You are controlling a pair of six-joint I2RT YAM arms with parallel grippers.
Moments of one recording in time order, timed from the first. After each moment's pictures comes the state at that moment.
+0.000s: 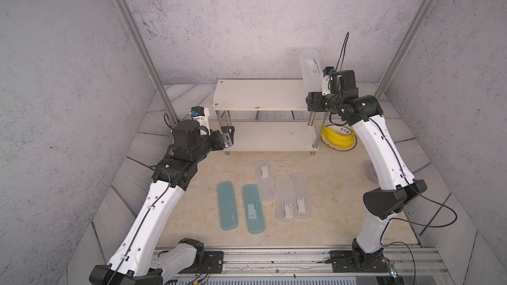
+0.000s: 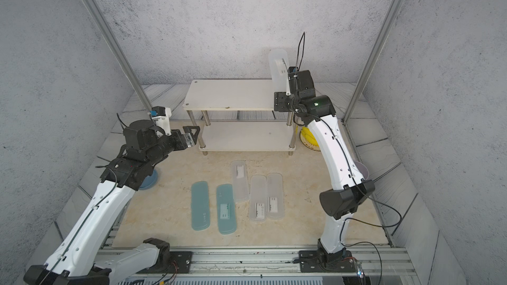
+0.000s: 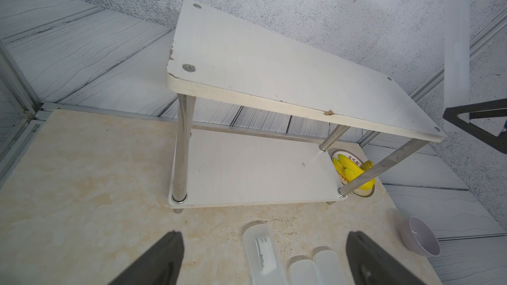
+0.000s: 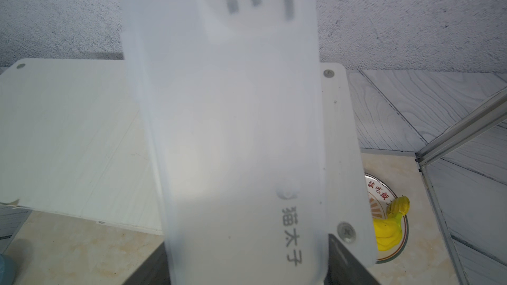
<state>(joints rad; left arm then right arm) -0.29 1.09 1.25 -0.50 0.10 -0.38 0.38 1.86 2.34 -1.02 0.14 0.18</state>
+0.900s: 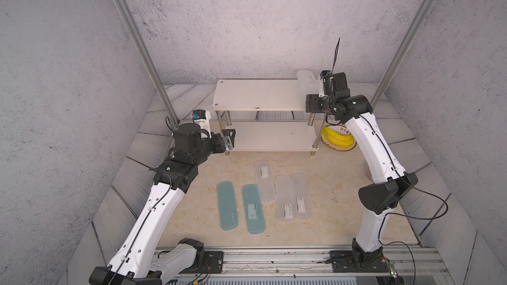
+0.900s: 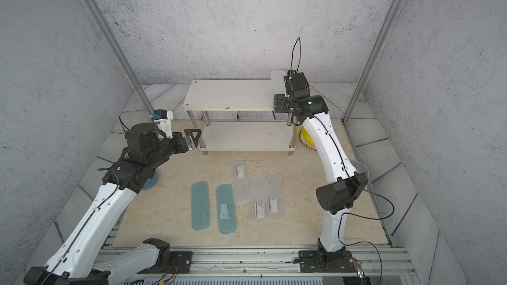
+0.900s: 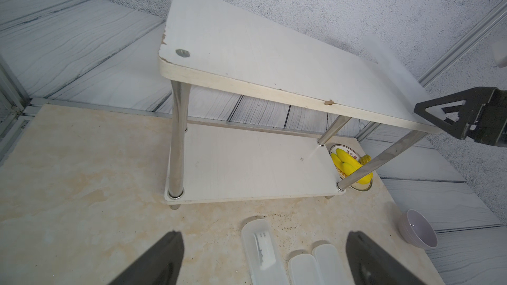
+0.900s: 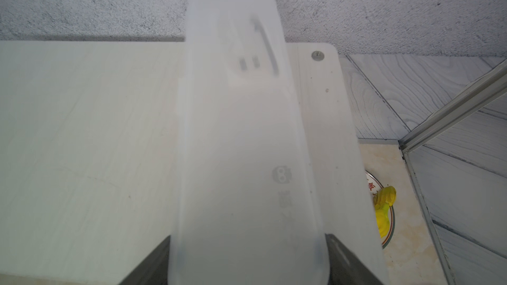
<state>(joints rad) -0.29 1.07 1.21 -0.47 0.12 -0.38 0.37 1.90 2.28 -1.00 0.21 0.19</state>
